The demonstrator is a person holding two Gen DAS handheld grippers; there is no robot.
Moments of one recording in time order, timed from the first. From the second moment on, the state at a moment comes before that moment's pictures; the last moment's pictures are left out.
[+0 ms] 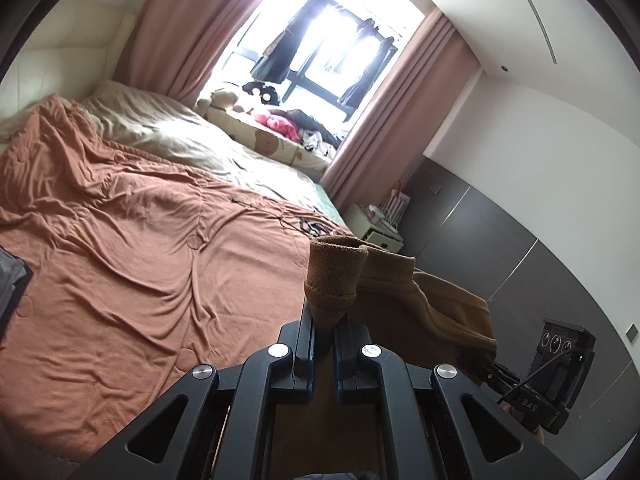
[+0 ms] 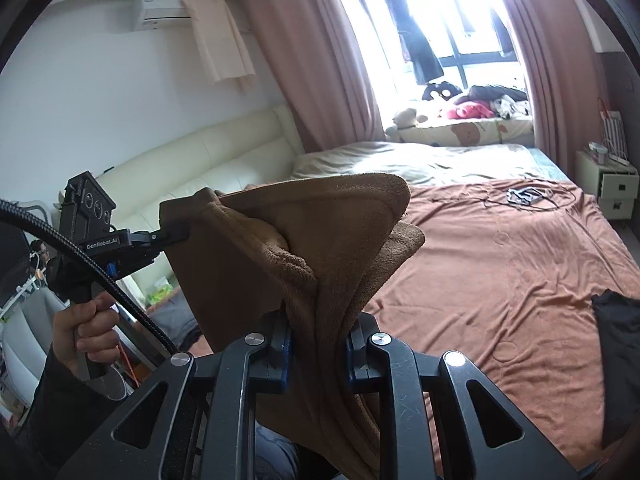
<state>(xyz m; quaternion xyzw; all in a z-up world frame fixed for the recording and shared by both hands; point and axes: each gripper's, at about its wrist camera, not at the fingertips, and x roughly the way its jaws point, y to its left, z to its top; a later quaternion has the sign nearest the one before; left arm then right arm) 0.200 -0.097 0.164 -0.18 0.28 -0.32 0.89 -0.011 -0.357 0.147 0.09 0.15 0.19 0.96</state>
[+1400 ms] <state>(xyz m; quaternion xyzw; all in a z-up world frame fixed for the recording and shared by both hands) 0.192 0.259 0.178 -0.21 0.21 -0.09 0.95 0.222 -0.136 0.154 -0.01 0.20 0.40 0.89</state>
